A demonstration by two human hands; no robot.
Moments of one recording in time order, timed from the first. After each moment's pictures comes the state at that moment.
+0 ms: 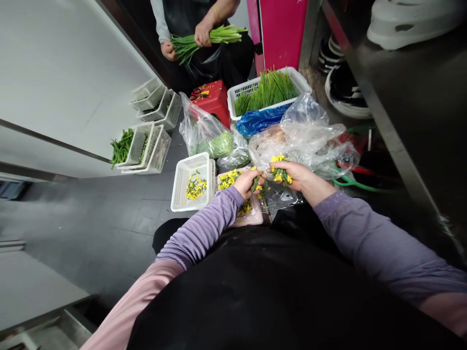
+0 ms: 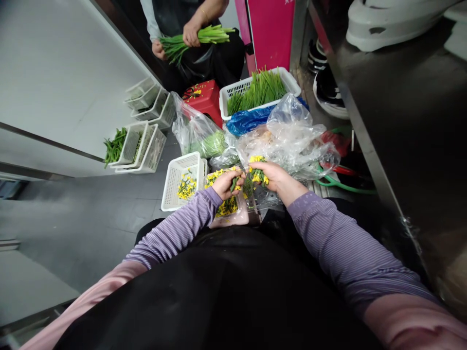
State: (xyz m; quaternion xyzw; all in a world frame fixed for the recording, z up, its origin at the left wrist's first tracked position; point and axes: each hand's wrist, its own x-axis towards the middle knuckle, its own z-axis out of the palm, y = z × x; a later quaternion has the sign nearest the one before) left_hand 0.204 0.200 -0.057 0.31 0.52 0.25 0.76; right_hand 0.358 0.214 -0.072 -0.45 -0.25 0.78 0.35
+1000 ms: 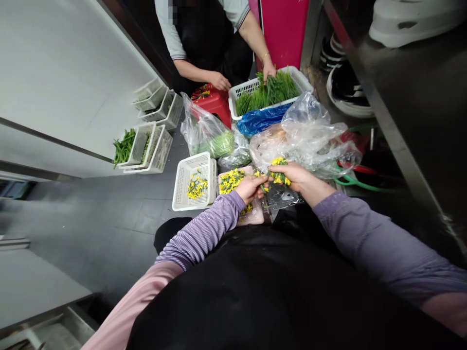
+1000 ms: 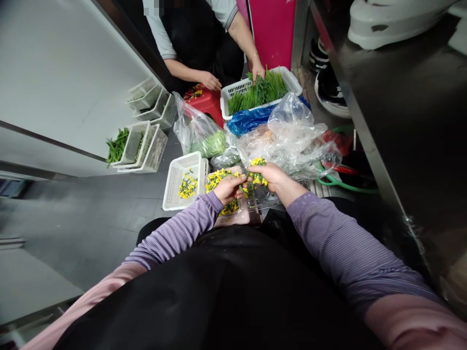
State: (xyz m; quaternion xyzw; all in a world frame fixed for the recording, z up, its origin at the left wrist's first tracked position) left_hand 0.204 0.185 -0.062 0.33 0.47 0.28 0.77; right_hand 0.354 0.208 -0.073 -0.48 -0.24 0.75 0.37
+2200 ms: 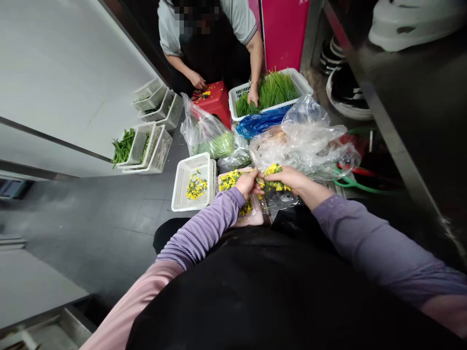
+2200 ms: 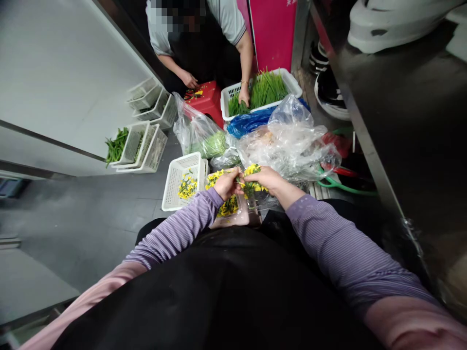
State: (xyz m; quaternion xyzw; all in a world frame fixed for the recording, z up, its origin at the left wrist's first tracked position) left_hand 0.204 0.202 -0.065 0.31 0.60 0.28 0.68; right_hand 0.350 0.204 -0.084 -0.49 -0.39 0.70 0.34
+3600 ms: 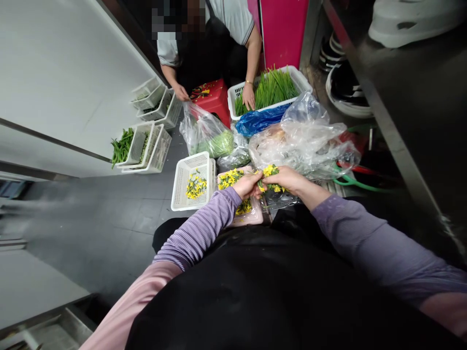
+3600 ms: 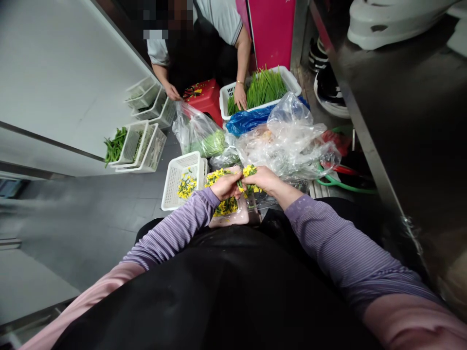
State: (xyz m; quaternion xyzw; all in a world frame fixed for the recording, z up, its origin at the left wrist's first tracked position) left_hand 0.197 0.197 -0.062 0.37 0.47 0.22 0.77; right_hand 0.348 0.202 -0.083 -0.49 -0.47 0.65 0.33
